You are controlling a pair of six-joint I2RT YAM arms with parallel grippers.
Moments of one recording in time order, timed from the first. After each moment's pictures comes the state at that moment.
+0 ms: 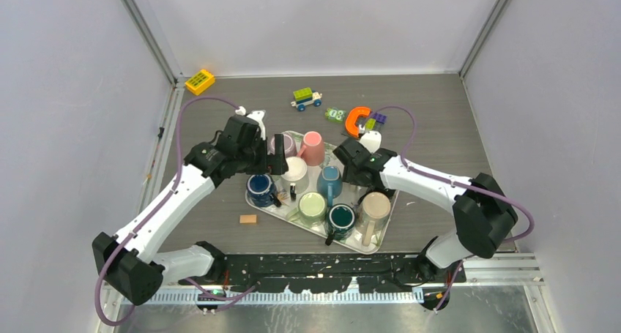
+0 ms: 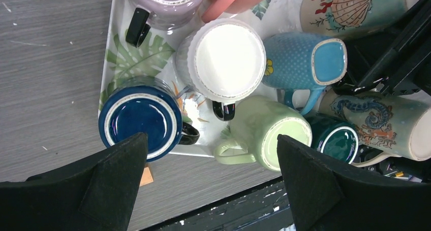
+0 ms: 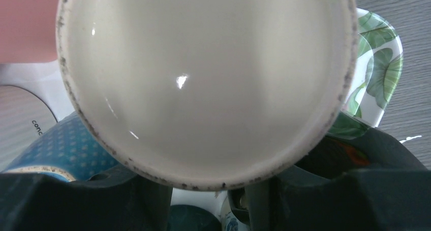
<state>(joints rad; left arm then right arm) -0.56 1.16 1.13 -0.79 0.01 -0.45 0.77 1.49 0.98 -0.61 0.47 0.88</state>
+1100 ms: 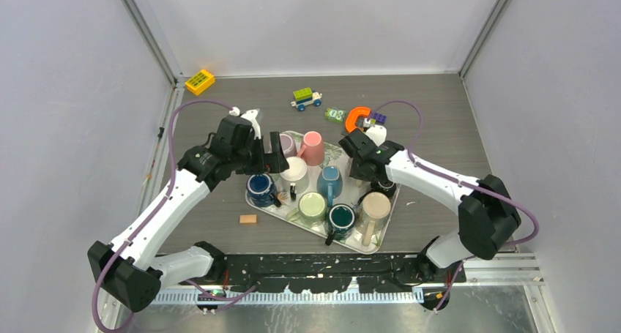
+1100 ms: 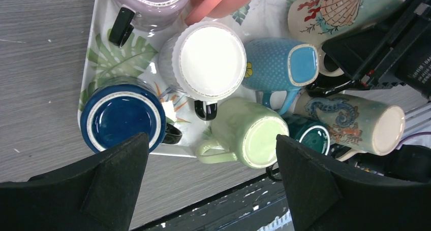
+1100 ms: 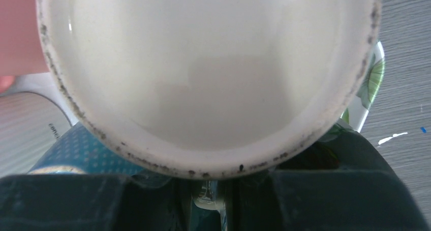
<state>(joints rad) -0.53 1.11 1.10 -0.77 0.08 -0.51 0.71 1.50 1.05 -0.67 0.42 0.86</state>
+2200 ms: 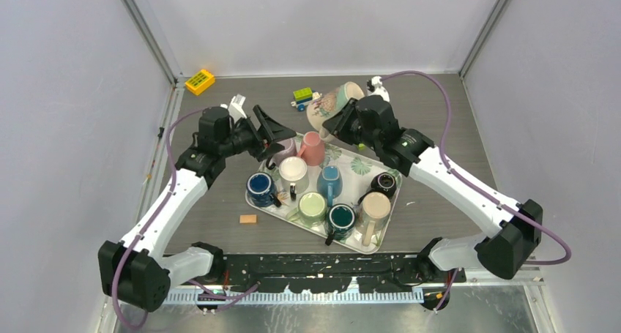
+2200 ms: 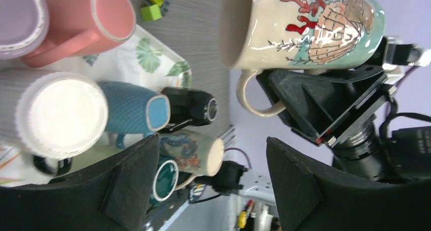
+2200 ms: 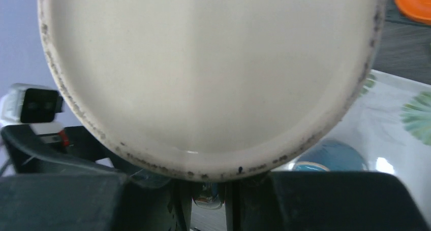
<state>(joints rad) -0.33 1.11 0.98 -0.29 0.53 -1.00 0.71 1.31 1.25 -0.39 0.20 0.93</state>
